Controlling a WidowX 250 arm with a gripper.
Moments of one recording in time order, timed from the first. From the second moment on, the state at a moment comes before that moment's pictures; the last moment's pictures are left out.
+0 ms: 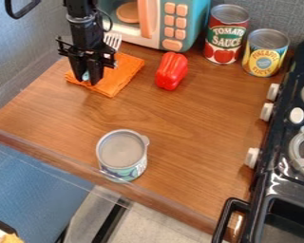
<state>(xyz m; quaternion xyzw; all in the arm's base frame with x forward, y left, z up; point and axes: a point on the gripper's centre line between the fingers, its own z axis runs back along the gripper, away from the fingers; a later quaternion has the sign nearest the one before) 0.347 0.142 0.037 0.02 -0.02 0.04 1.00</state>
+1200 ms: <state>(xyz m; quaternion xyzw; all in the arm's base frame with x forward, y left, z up) 0.315 -0.033 0.048 -0.01 -0.02 -0.09 1.00</state>
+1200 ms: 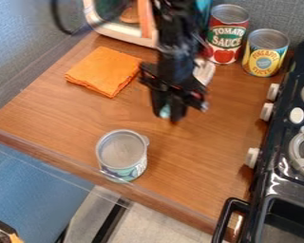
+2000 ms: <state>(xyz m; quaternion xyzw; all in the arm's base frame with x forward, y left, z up) 0.318 -0.046 0.044 -0.01 -0.02 -0.08 1.00</state>
